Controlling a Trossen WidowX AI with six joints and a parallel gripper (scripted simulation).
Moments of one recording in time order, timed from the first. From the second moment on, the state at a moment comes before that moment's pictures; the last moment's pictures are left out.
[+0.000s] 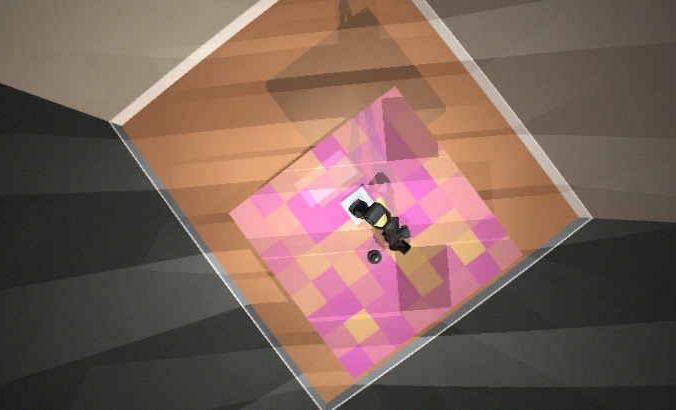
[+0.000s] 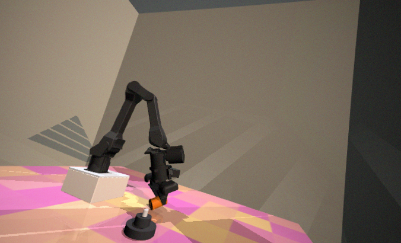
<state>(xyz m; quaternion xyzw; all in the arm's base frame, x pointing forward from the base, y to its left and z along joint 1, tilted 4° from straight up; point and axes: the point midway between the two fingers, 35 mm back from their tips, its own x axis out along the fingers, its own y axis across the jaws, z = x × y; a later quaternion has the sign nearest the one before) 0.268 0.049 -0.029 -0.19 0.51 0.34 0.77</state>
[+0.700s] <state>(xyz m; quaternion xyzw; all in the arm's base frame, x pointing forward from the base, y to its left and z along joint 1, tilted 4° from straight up) 0.253 0.033 -0.026 -0.14 0.37 0.36 0.84</state>
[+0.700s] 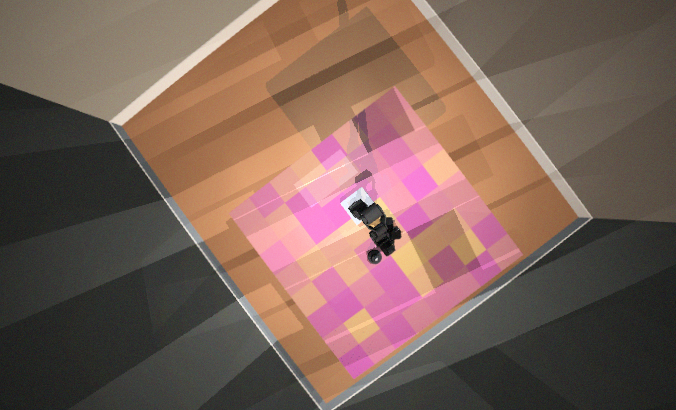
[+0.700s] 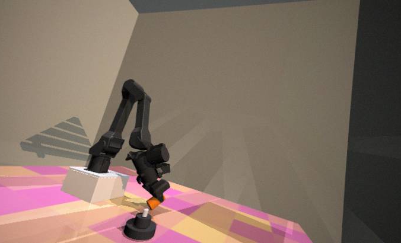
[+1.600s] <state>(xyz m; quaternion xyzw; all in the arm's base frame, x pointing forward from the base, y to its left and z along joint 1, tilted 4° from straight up) 0.233 0.014 -0.032 -0.05 0.19 0.39 0.90</state>
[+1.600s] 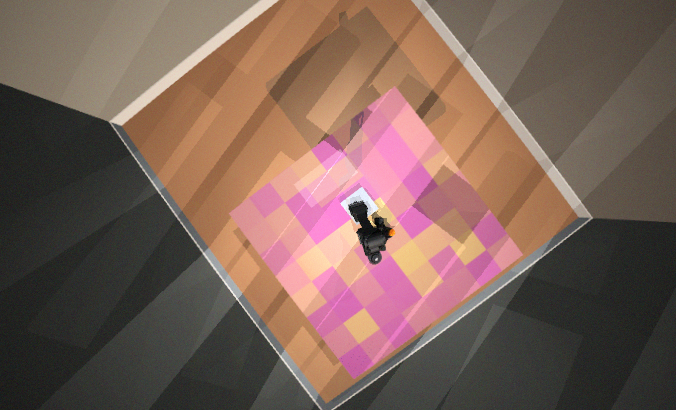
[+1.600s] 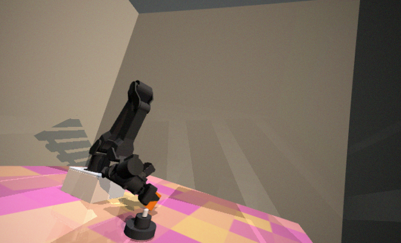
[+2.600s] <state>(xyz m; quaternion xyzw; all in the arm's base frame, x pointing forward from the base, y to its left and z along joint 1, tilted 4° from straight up) 0.226 0.009 -0.035 -0.04 0.15 0.39 0.91</state>
